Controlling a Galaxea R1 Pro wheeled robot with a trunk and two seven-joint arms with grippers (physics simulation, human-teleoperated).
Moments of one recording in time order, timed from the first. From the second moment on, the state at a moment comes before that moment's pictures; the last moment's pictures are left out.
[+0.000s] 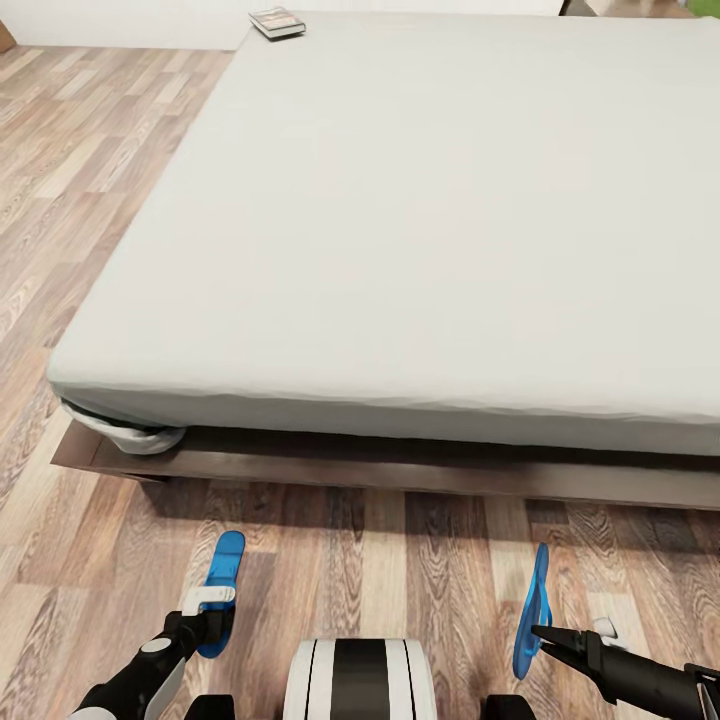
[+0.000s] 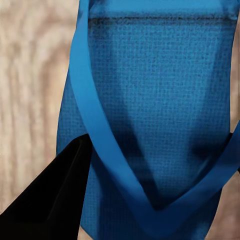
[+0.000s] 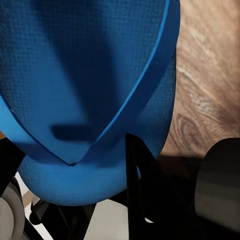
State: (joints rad) left arm -0.52 0.12 -0.01 -0.33 0.04 -0.04 -0.02; right arm -0.33 -0.28 -0.64 -0.72 0.27 0.86 1.41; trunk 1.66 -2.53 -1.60
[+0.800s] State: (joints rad) left arm -0.52 0.11 -0.01 -0.32 0.04 -0.04 -0.02; right arm -0.33 -0.28 -0.64 -0.72 0.27 0.86 1.41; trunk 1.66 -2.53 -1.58
